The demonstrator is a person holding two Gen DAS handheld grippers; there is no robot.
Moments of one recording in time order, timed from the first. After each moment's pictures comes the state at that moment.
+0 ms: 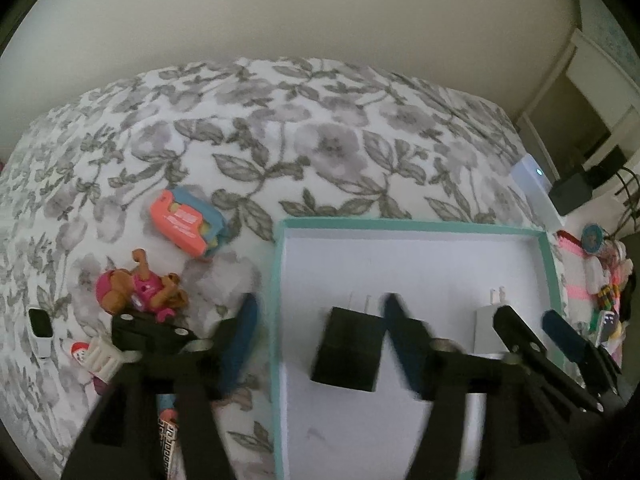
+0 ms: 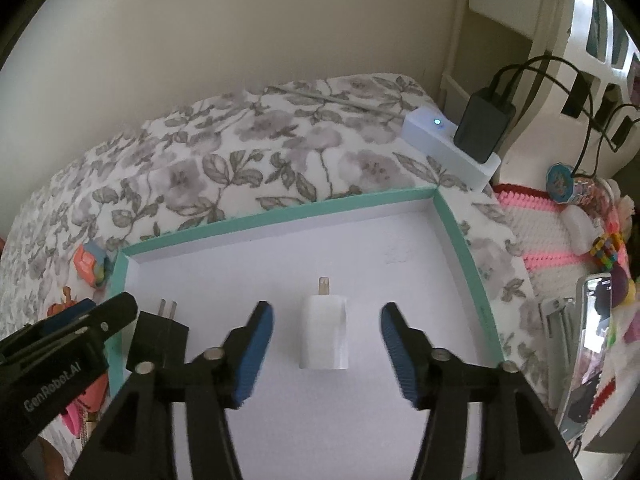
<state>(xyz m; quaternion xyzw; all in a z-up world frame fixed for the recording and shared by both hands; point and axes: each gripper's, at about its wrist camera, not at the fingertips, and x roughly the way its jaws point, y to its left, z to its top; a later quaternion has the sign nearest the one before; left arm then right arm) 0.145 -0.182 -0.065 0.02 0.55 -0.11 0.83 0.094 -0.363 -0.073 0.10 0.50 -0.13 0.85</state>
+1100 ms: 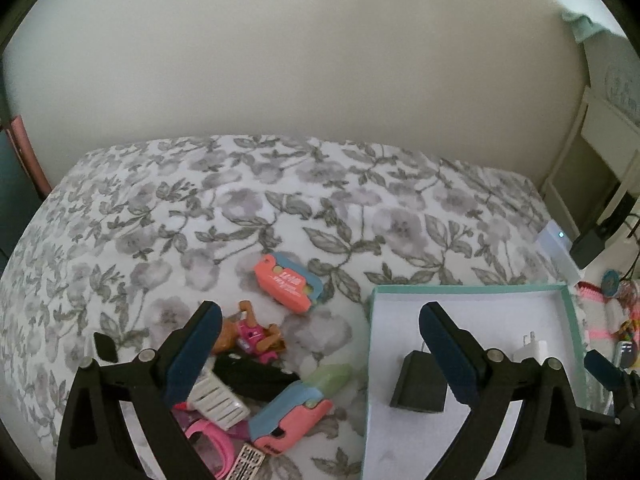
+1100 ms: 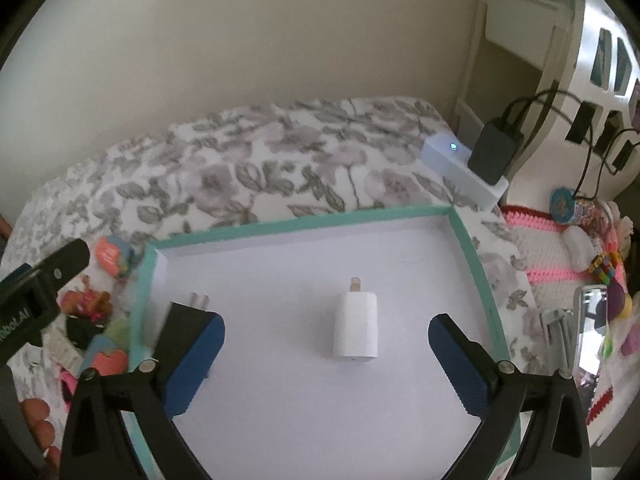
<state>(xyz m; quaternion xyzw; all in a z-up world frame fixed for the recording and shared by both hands) 0.128 -0.119 -0.019 0.01 0.43 -0.05 0.90 0.078 -0.336 -0.049 0.08 0.47 -0.11 0.87</state>
